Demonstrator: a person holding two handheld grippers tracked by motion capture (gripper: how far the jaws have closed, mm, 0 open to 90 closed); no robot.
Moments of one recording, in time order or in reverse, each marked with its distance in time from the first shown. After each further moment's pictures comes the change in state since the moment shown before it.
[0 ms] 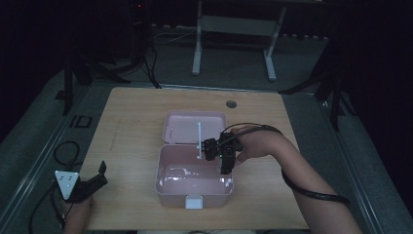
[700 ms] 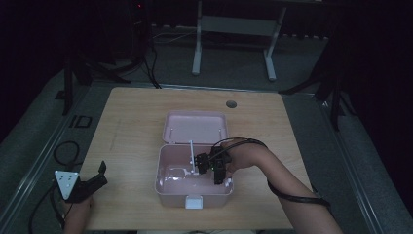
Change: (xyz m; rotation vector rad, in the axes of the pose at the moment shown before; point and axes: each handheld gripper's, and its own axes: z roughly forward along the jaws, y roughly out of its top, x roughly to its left) left arm 0.001 0.000 0.000 0.003 -0.002 -0.005; right arm -0.004 0.020 0.065 0.025 0.027 -0.064
